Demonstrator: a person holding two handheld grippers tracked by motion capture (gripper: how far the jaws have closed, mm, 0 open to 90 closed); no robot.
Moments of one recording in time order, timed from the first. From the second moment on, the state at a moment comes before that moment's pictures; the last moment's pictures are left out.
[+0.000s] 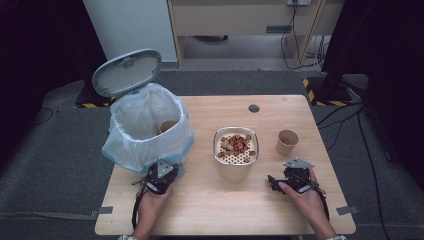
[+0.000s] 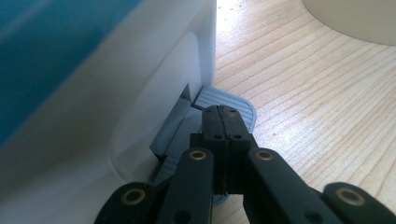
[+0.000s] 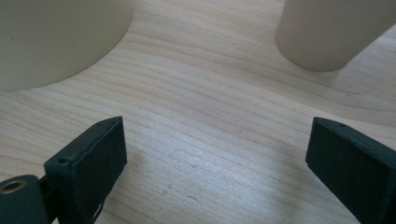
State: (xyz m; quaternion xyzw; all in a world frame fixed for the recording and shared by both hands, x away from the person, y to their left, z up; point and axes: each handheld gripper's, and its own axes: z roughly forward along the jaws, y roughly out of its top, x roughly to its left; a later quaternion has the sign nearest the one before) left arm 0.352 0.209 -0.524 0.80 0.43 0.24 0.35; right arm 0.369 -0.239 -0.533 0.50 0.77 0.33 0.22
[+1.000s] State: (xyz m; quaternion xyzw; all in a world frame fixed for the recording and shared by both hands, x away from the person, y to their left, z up) left arm 0.352 0.209 -0.524 0.80 0.43 0.24 0.35; right arm 0.404 -0.263 -0.471 0.55 0.71 0.35 0.27
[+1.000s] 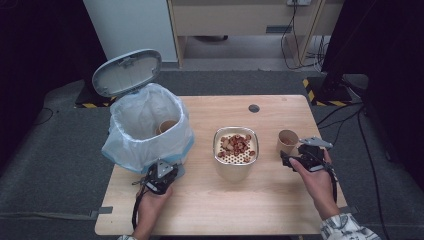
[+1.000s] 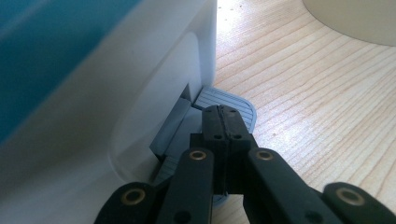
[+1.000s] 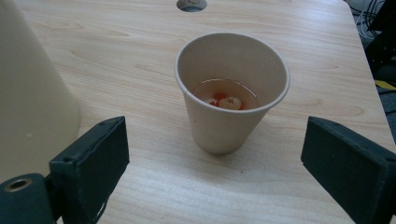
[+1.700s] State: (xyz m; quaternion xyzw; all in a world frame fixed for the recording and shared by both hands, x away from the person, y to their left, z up) left arm 0.352 0.209 -0.524 0.80 0.43 0.24 0.35; right arm 0.445 -0.267 -0.504 0.57 0.69 0.36 0.27
